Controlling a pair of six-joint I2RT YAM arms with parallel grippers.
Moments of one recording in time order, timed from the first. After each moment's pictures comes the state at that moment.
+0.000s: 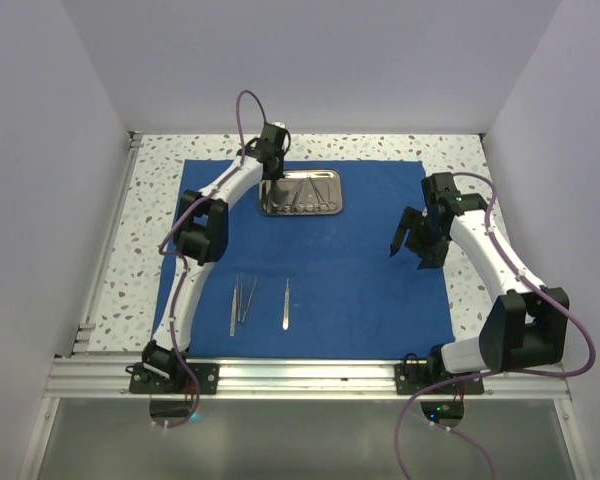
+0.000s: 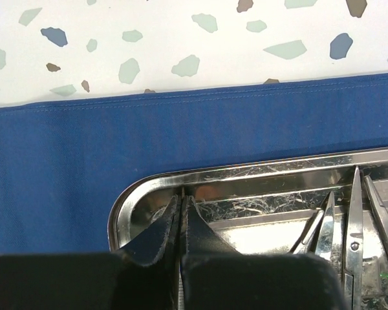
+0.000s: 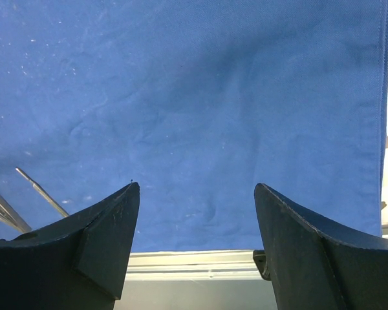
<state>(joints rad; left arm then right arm) -0.38 2.55 2.23 -0.53 -0.21 -0.25 0.12 1.41 1.13 -1.01 -0.05 0.56</state>
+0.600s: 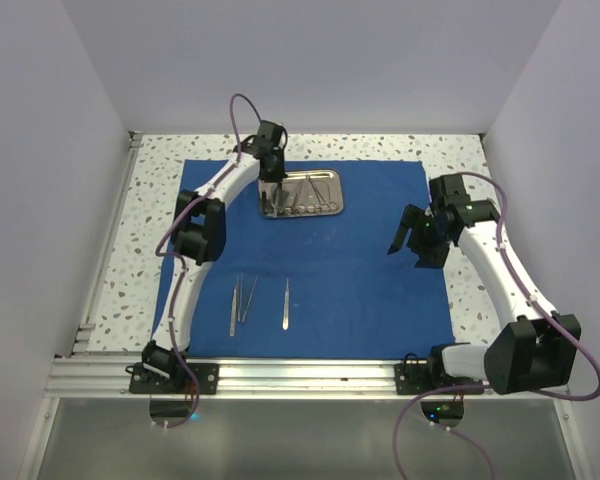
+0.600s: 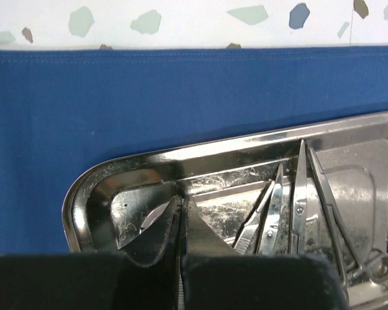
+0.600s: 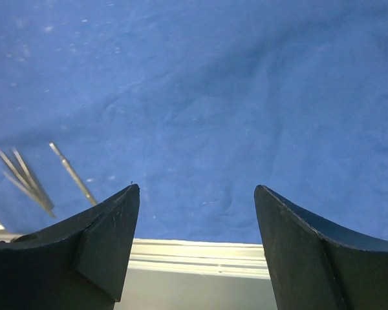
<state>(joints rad) -0.36 2.54 2.25 -0.62 -0.05 -0.38 0.12 1.30 1.12 -1.02 -0.12 0.56</state>
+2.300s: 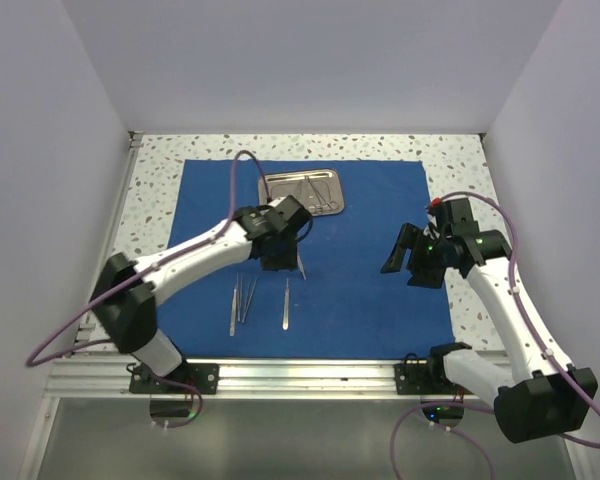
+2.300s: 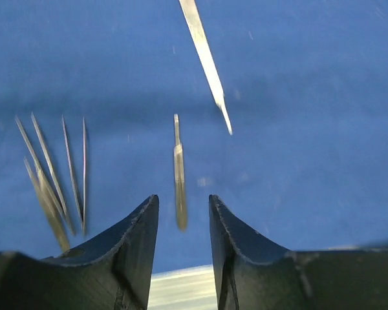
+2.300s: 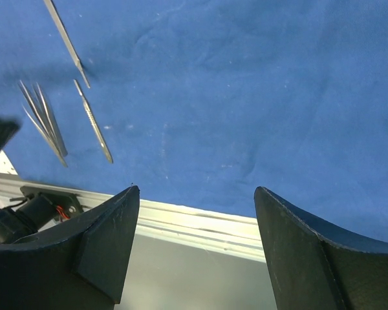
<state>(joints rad) -0.83 1.54 1.28 -0.90 -0.17 -0.81 0.17 1.05 0.99 -1.03 -0.26 0.56</state>
